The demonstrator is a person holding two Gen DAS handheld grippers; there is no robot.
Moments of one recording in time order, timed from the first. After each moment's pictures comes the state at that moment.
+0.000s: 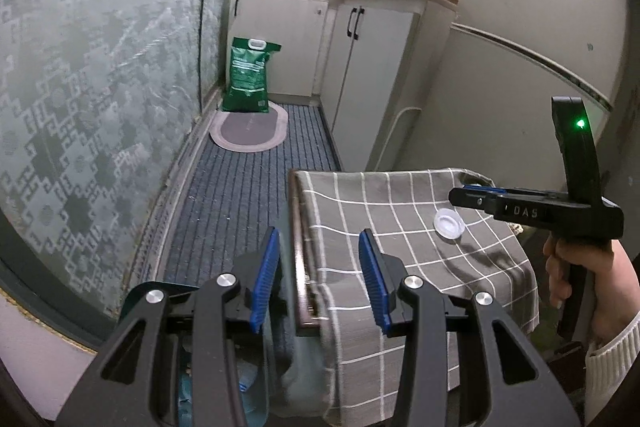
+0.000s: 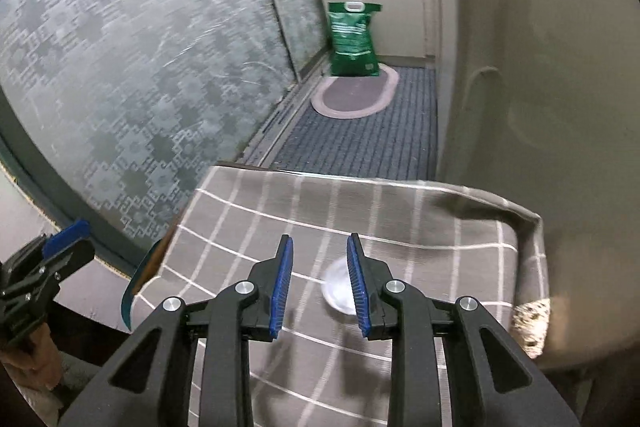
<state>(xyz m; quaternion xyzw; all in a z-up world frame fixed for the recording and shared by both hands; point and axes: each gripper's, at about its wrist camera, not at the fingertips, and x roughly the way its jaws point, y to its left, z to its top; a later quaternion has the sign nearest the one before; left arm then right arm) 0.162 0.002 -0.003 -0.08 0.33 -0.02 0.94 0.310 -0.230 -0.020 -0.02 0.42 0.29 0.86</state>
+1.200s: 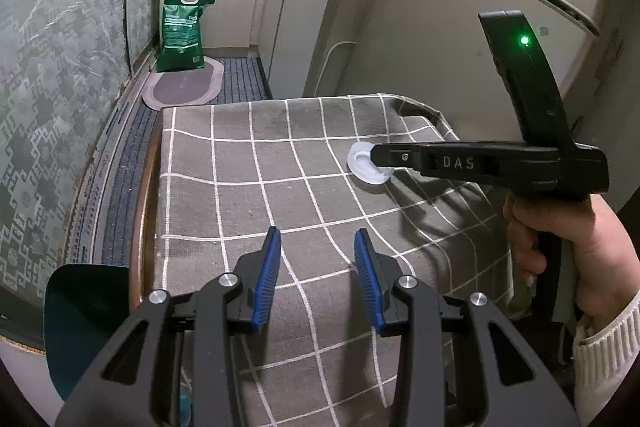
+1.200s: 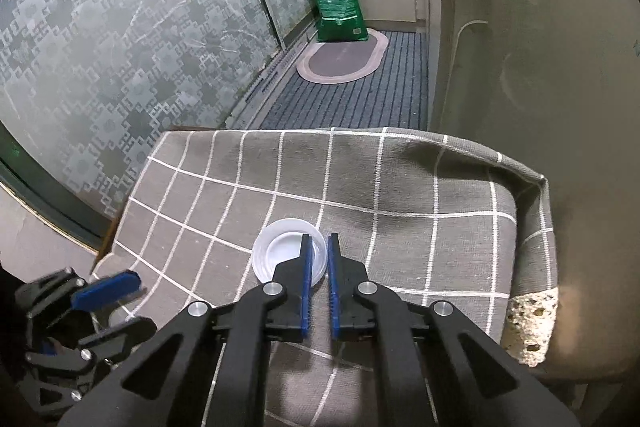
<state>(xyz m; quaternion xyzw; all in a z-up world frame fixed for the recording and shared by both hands) 0.195 -0.066 -0.051 -0.08 0.39 -0.12 0.91 0.329 -0.237 -0.051 -0.01 0.47 0.29 0.84</state>
